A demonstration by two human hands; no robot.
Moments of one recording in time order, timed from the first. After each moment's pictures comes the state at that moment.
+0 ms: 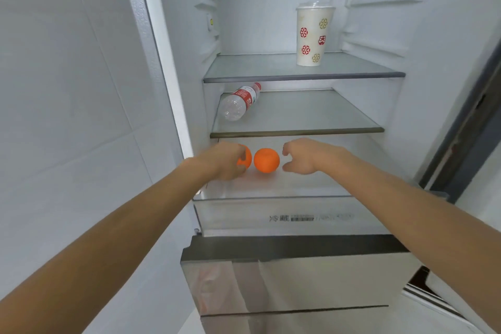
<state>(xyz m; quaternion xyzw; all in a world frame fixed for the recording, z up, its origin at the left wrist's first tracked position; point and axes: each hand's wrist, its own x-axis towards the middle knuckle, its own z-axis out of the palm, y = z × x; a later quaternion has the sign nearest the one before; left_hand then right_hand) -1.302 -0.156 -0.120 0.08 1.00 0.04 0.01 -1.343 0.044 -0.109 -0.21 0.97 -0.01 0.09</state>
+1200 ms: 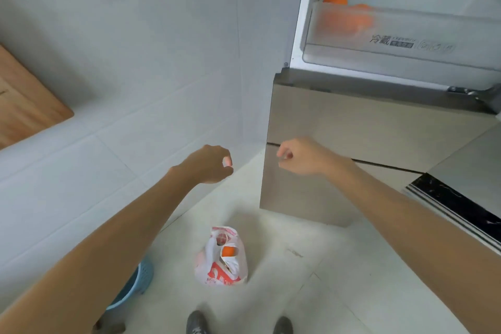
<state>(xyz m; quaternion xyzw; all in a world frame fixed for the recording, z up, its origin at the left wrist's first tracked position) -0.904 -0.235 -0.295 -0.15 0.95 0.19 0.17 -1.018 -0.028 -0.288 -0.31 0.91 -0.15 0.23</state>
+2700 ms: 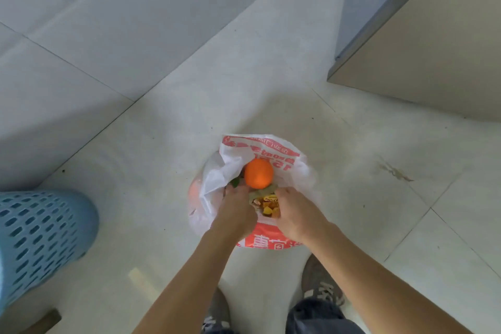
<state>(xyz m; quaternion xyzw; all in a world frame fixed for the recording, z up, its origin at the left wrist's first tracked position) -0.807 -0.313 -1.161 -0.29 0.81 0.37 0.35 -0.868 -0.192 -1.137 -0.20 0.87 -0.07 0.44</state>
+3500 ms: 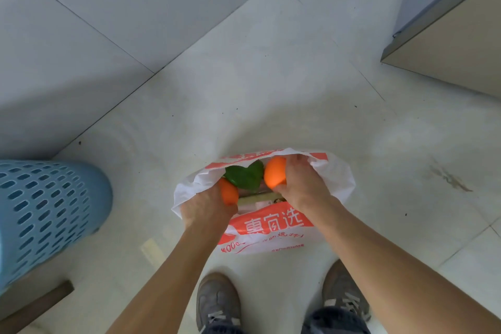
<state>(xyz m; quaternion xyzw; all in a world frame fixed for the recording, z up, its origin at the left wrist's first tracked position) -0.763 -0.372 -1.196 -0.44 0.83 0.16 0.29 -0.886 -0.242 -1.211 -0.18 0.87 -0.06 0.45</state>
